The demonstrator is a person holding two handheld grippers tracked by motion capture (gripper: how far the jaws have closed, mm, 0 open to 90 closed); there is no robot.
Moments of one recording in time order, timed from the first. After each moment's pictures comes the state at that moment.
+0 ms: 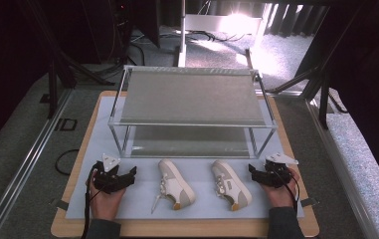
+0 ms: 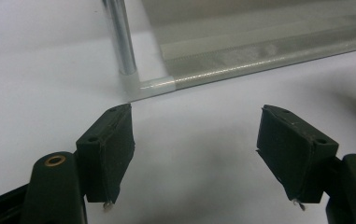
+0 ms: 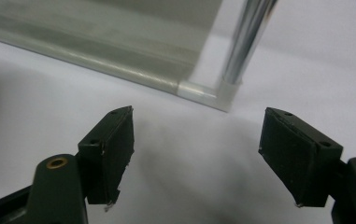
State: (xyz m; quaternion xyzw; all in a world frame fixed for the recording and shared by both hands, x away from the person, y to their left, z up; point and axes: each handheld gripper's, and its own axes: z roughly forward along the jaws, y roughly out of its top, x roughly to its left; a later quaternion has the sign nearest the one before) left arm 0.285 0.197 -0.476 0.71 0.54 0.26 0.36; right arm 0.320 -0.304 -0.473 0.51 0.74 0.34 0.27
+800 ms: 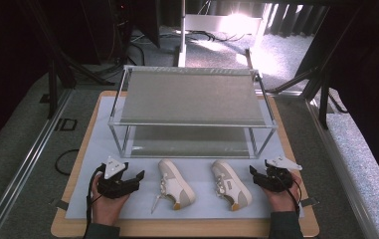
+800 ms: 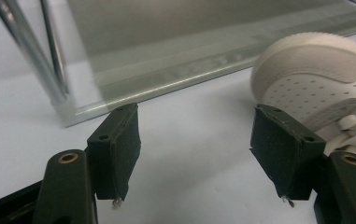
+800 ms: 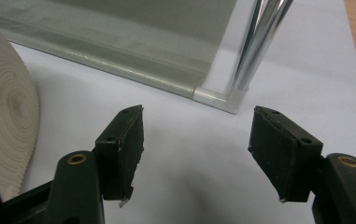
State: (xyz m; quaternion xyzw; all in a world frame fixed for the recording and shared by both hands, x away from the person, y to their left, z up) left arm 0.265 0.182 -0.457 0.74 0.48 0.23 0.42; right arm 0.301 -0.299 -0.460 0.49 0.75 0.35 0.28
